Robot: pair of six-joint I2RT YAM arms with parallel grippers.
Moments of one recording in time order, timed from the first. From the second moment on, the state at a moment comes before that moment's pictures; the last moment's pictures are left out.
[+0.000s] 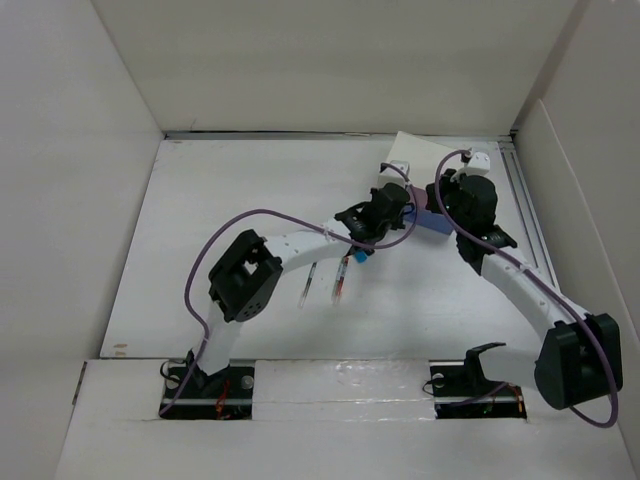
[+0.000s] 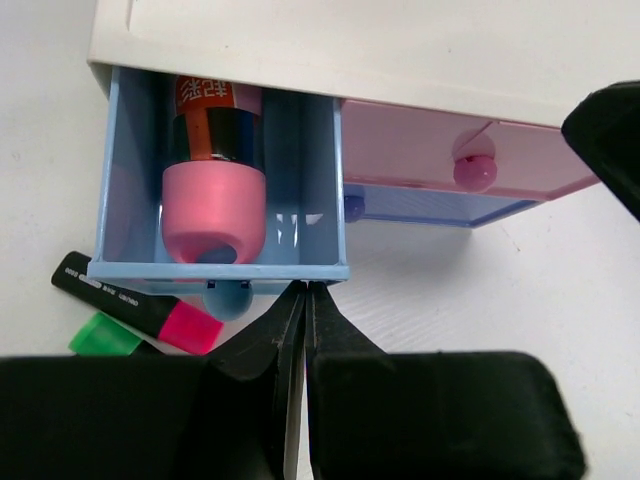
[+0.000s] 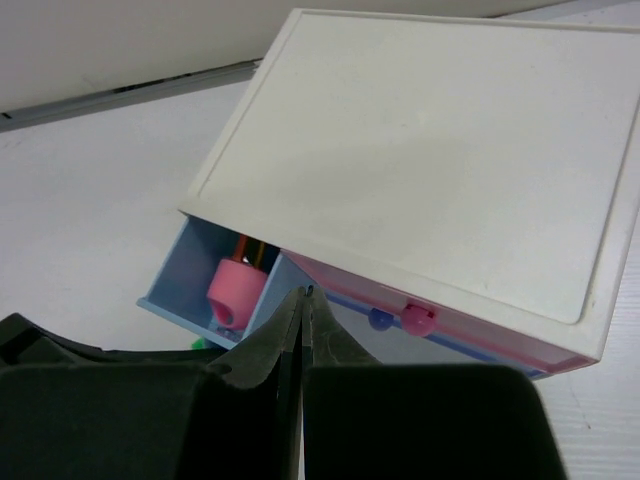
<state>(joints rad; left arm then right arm) -0.96 2.04 1.60 -0.04 -0.40 -0.48 0.25 1.20 0.83 0.16 0.13 0.34</state>
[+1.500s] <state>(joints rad) -0.96 1.98 1.54 0.10 -0.38 -0.43 0.23 0.93 0.67 0.16 0.10 0.38</state>
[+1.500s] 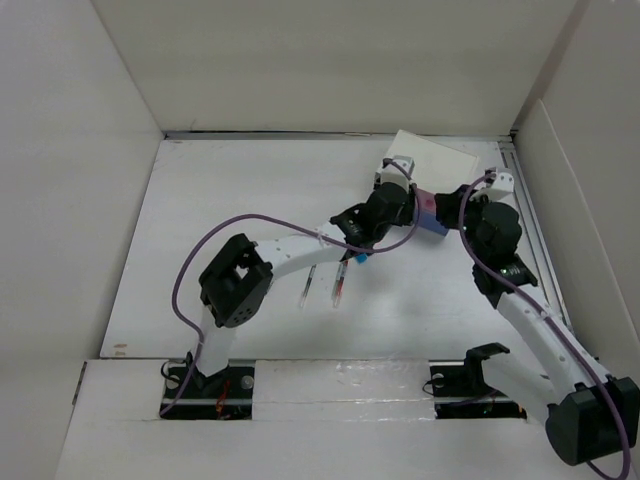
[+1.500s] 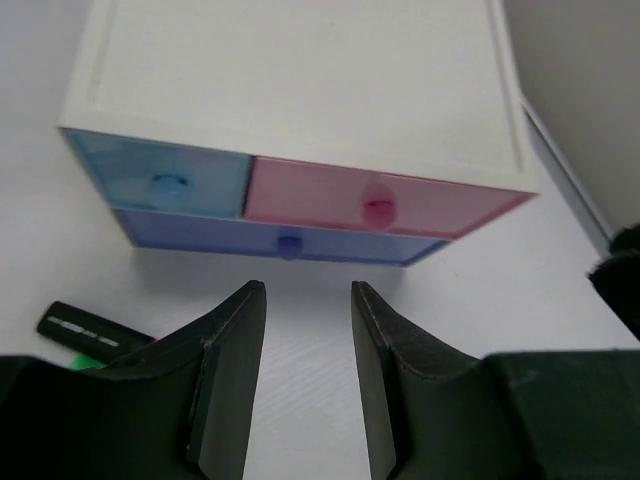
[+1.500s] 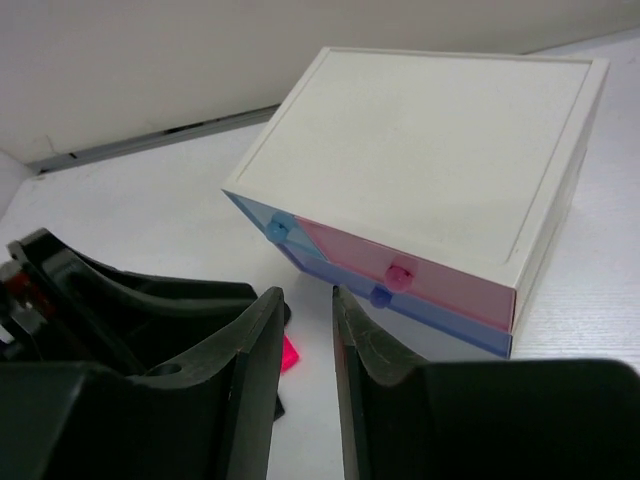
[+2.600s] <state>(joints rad) -1.00 2.32 1.97 -0.09 -0.35 -0.44 0.23 0.69 0.76 0.06 0.08 0.36</state>
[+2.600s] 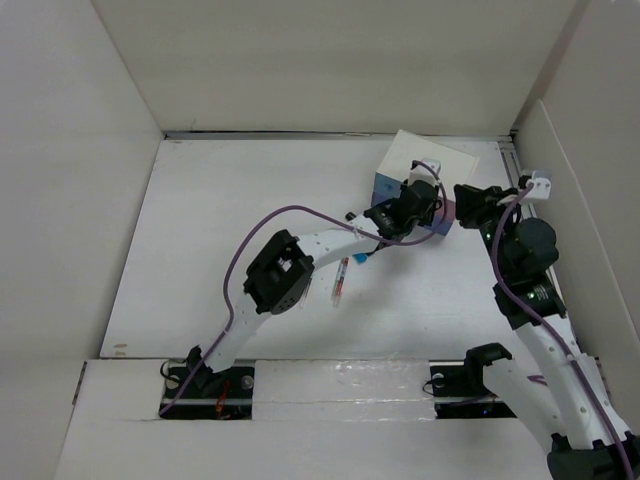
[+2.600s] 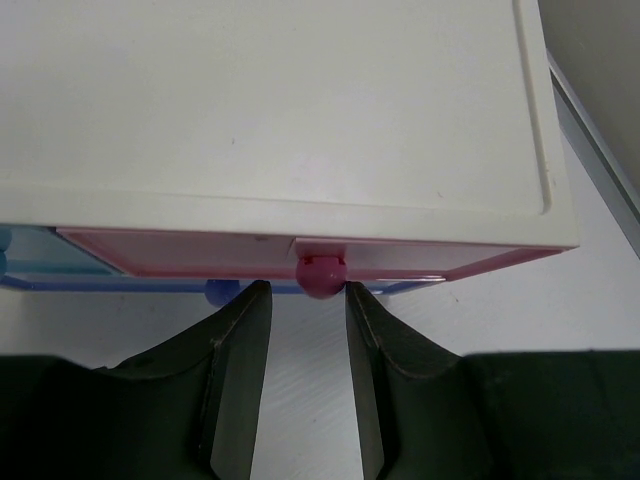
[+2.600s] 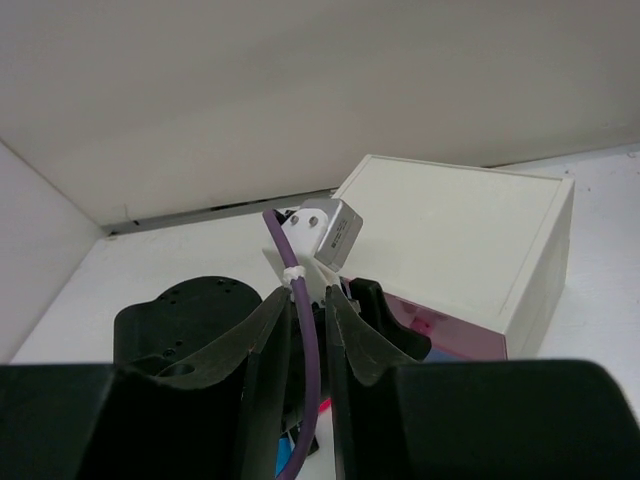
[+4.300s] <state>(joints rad) -1.01 2.15 1.67 0.06 -0.31 -0.38 0.23 0.90 0.67 0.08 0.12 0.36</state>
